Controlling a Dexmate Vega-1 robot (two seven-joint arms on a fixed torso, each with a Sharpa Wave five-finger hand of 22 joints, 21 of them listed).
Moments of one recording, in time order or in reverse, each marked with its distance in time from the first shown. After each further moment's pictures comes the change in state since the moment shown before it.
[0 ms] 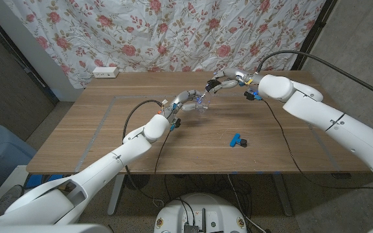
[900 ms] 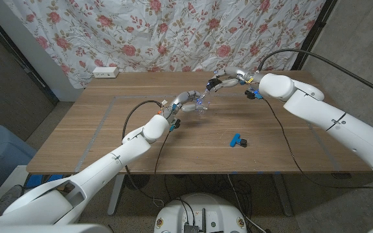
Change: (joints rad) left arm 0.004 0.006 -0.003 -0.003 -0.004 0.001 -0.009; left_hand 0.000 0.000 0.003 -0.003 0.004 0.000 0.000 0.003 0.000 -0.002 -0.002 -0.008 0.037 0.002 0.002 -0.008 0.003 0.000 0.000 0.000 0.000; right arm 0.005 -0.008 0.004 -0.020 -0.001 -0.029 -0.006; right_hand 0.023 -0.005 0.004 0.004 -0.001 0.021 0.000 0.014 0.007 0.021 -0.003 0.000 0.000 0.012 -0.012 0.009 0.003 0.012 0.009 0.000 0.000
